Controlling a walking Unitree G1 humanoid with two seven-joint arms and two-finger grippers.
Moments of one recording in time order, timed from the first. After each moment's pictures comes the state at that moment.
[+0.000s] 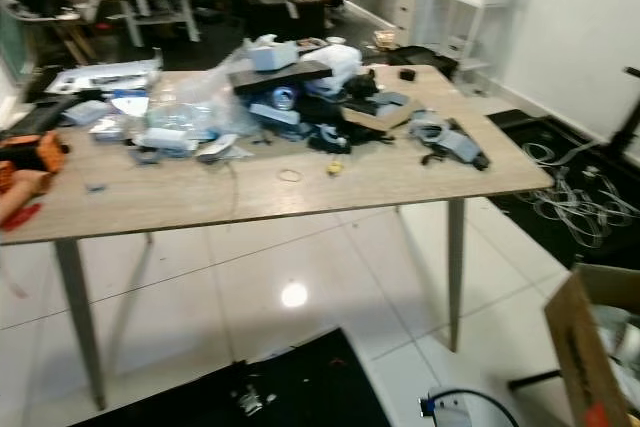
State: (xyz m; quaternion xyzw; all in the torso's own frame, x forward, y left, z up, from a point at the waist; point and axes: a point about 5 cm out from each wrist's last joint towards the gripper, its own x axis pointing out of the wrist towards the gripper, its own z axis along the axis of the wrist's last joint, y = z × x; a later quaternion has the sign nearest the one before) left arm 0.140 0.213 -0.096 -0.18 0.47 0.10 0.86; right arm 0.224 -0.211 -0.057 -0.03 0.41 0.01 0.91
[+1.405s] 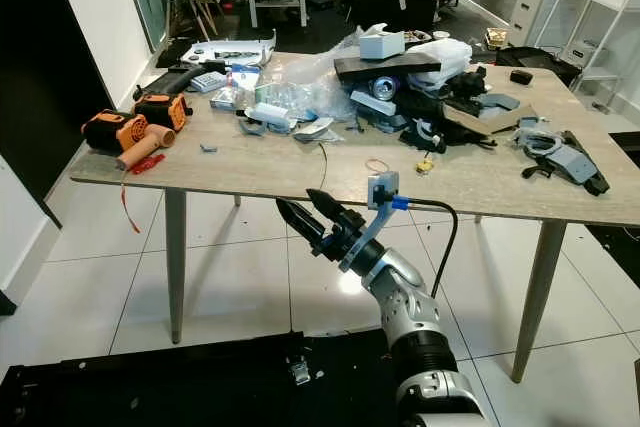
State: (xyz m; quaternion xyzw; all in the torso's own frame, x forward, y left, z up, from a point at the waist) left arm 0.145 0.213 -0.094 -0.17 0.45 0.09 0.87; right arm 0.359 -0.083 0.177 0.22 -0.09 0.45 0.86
